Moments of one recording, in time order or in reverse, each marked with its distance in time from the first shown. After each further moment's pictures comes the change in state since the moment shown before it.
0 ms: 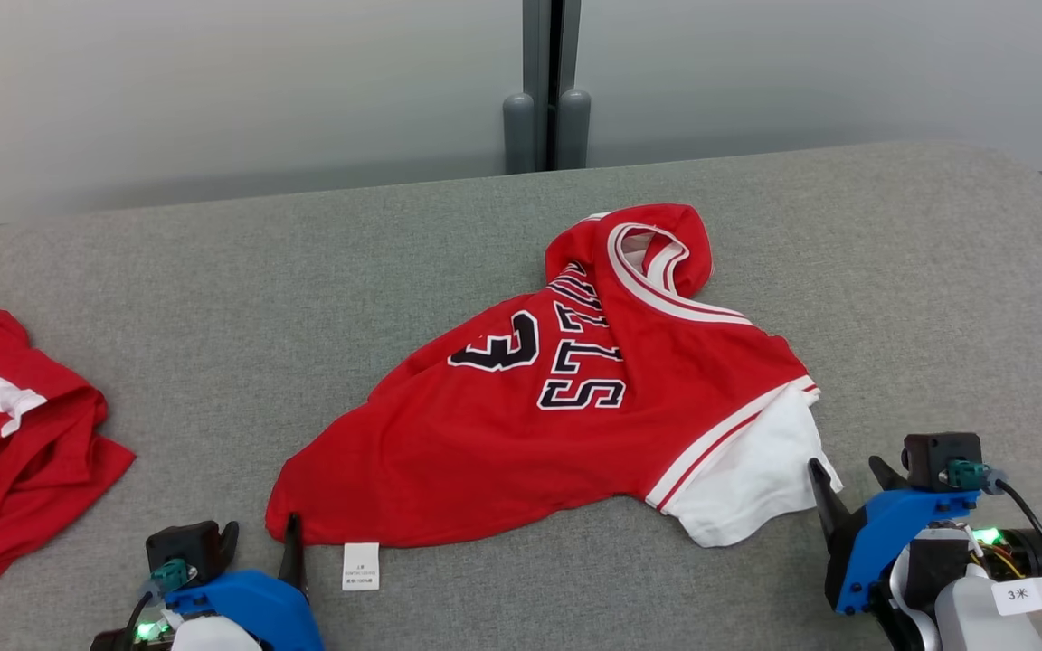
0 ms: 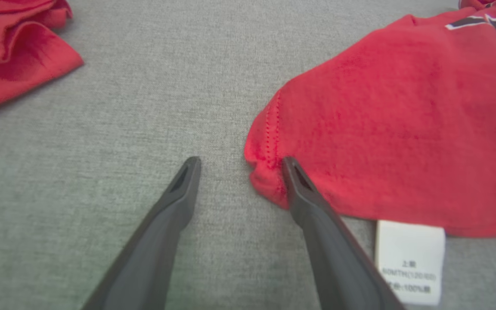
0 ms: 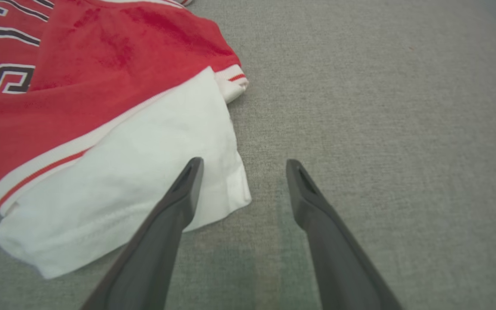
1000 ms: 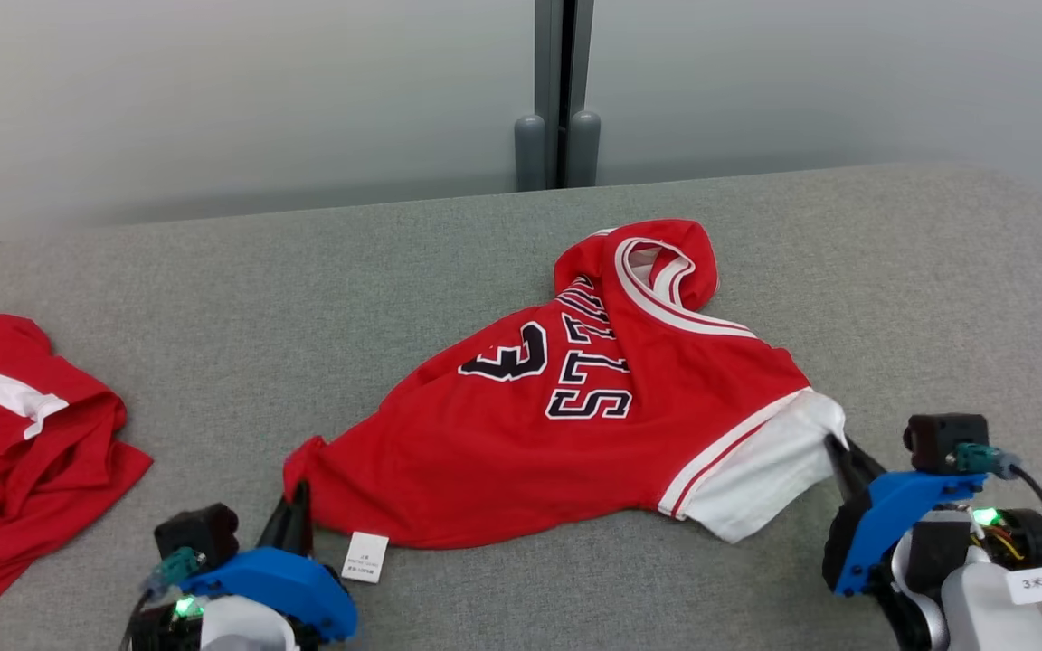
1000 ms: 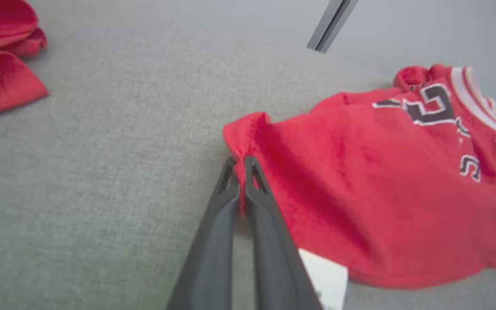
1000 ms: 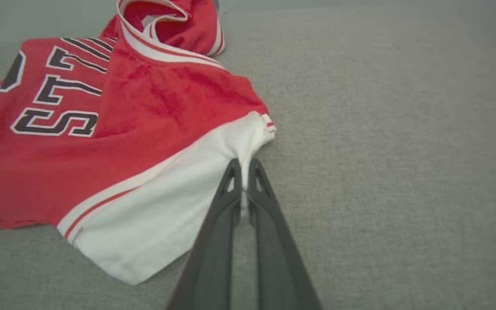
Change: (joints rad) left arm -0.064 -0.086 0.002 0.113 -0.081 -0.089 -0.110; right arm -0.006 0.000 0.034 -0.026 0.054 0.000 0.027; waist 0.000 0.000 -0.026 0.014
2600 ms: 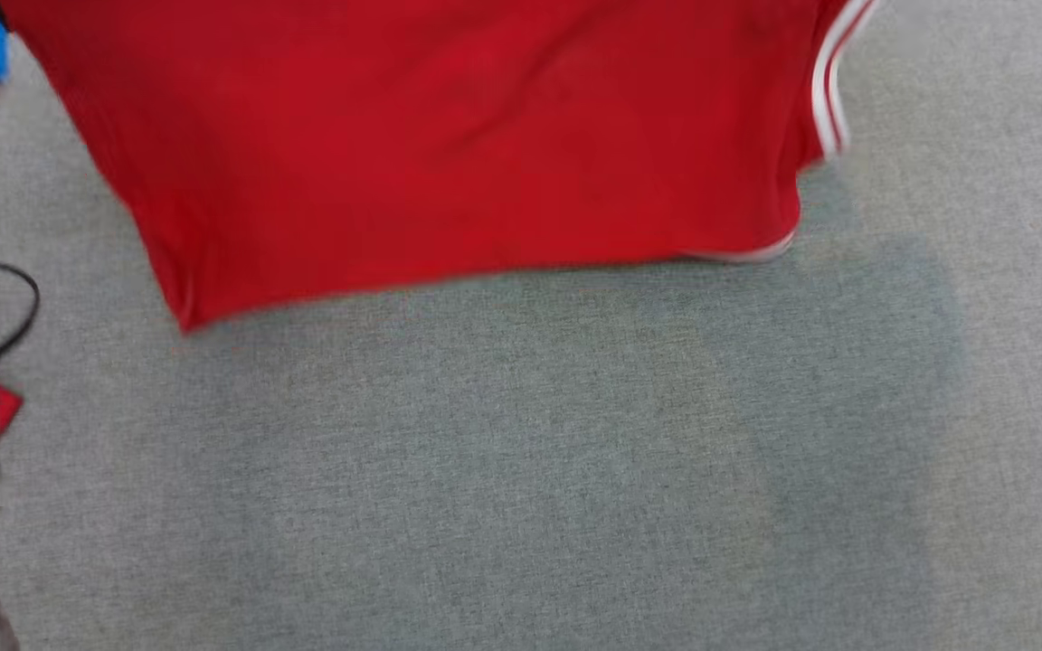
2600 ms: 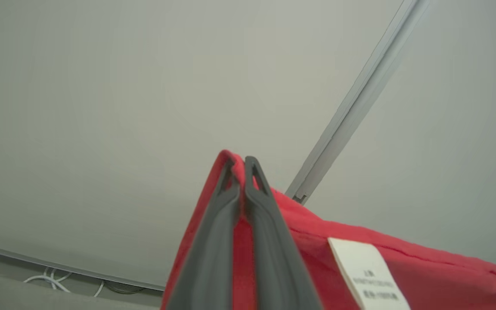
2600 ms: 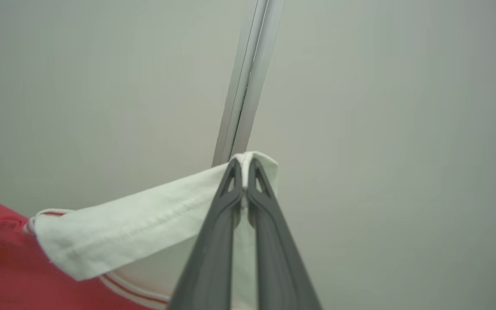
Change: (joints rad) left arm -0.637 0.230 0.236 -0.548 -0.222 0.079 0.288; right arm -0.912 -0.201 0.206 -0.172 0.099 0.000 -0.107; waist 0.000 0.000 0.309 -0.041
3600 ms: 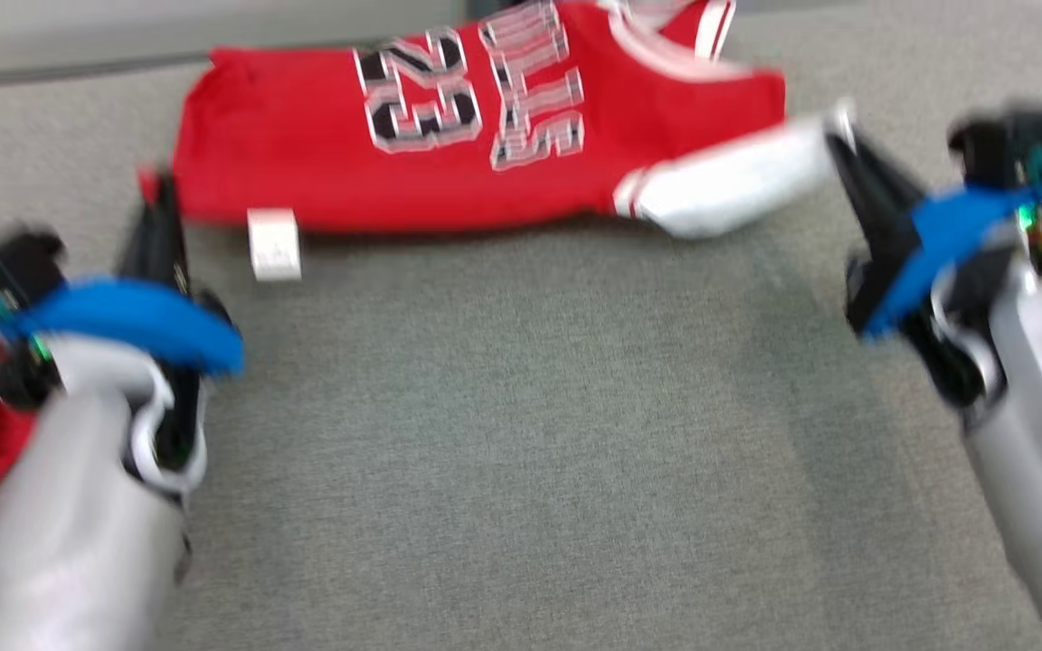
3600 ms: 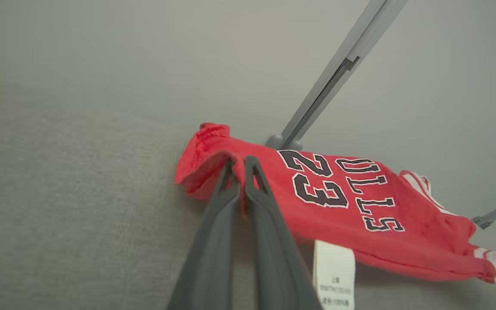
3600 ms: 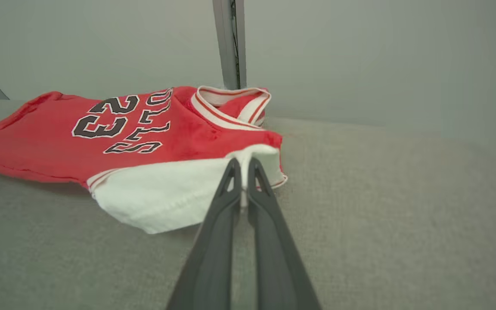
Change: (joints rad) left arm 0.214 -0.097 -0.146 0.447 0.074 -0.159 -0.266; right arm 0.376 -0.059 0.165 0.253 0.251 0.000 -0.019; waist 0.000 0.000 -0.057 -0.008
